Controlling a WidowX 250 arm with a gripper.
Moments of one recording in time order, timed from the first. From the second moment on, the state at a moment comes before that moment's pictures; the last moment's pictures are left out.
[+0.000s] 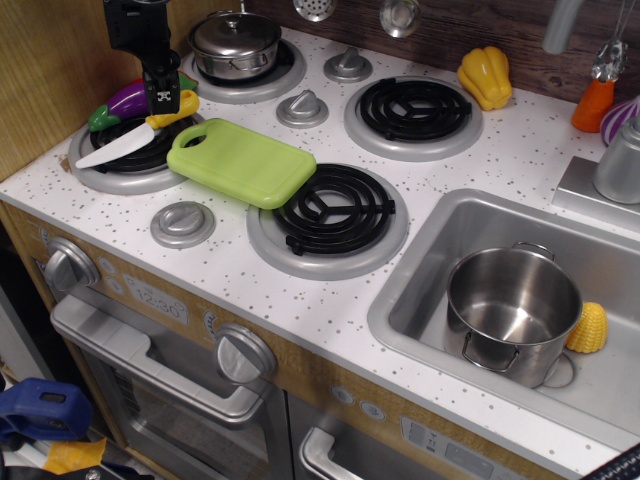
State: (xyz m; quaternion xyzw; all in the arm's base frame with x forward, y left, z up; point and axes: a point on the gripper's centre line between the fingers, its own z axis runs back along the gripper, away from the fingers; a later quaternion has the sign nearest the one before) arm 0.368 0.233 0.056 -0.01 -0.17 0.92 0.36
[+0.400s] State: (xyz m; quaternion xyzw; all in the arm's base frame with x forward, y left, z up) arm 0.367 0.230 0.034 0.00 -0.15 0.92 0.37
